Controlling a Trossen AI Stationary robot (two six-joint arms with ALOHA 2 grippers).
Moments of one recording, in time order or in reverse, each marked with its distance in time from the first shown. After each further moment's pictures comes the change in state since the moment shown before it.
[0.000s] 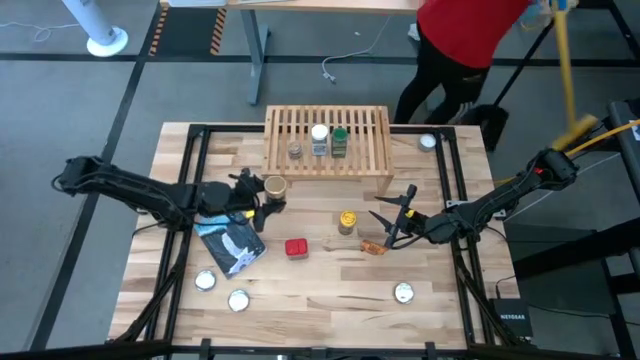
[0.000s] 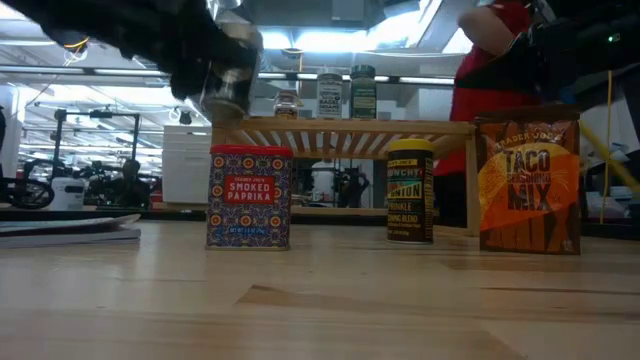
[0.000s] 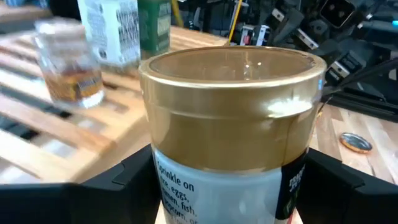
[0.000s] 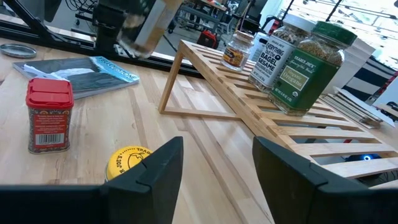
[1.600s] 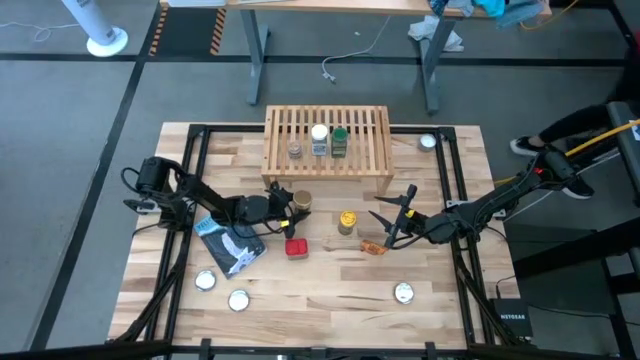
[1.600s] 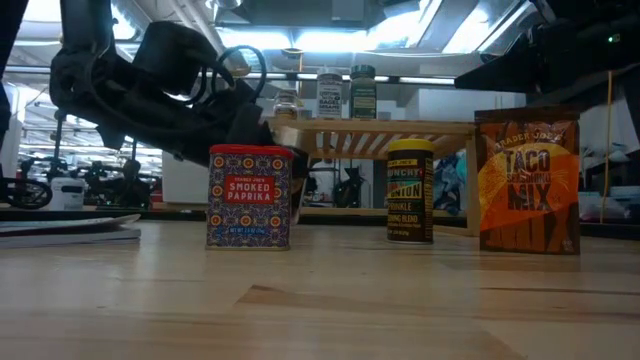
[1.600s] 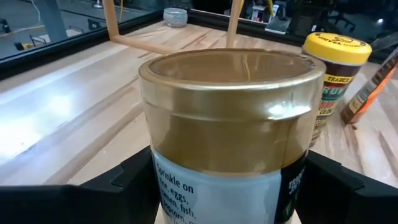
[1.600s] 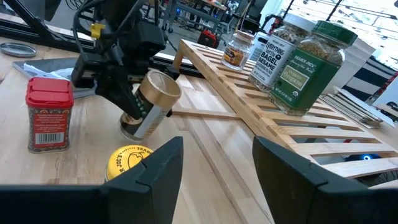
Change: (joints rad) left arm 0.085 0.777 -0.014 0.741 0.068 0.032; right arm 0.000 0.000 0.000 -0.002 0.000 0.000
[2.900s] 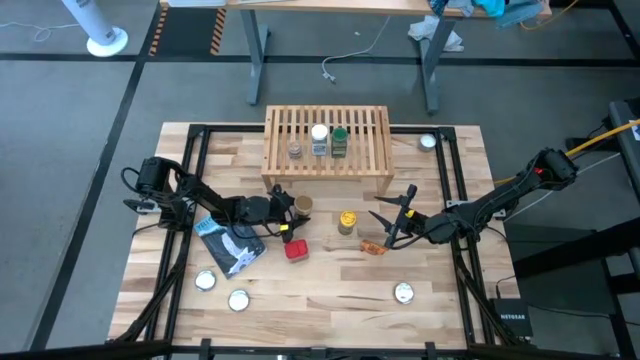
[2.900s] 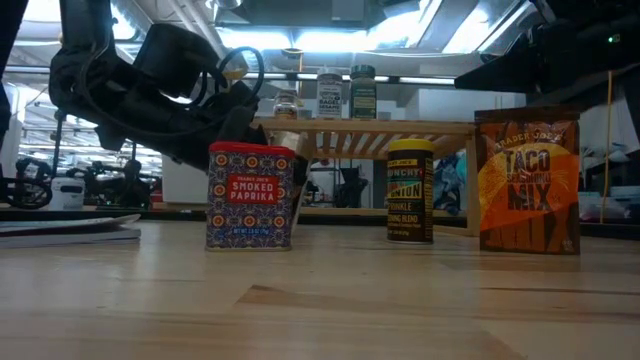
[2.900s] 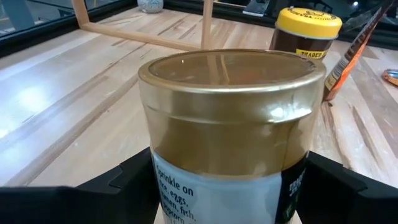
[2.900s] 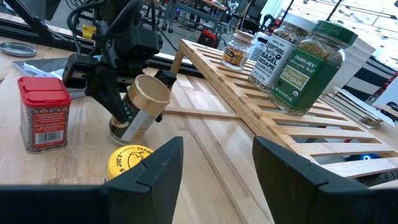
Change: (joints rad) left arm -0.002 0.001 0.000 -0.039 0.089 0.017; right arm 0.000 0.000 0.000 -0.001 0.000 0.000
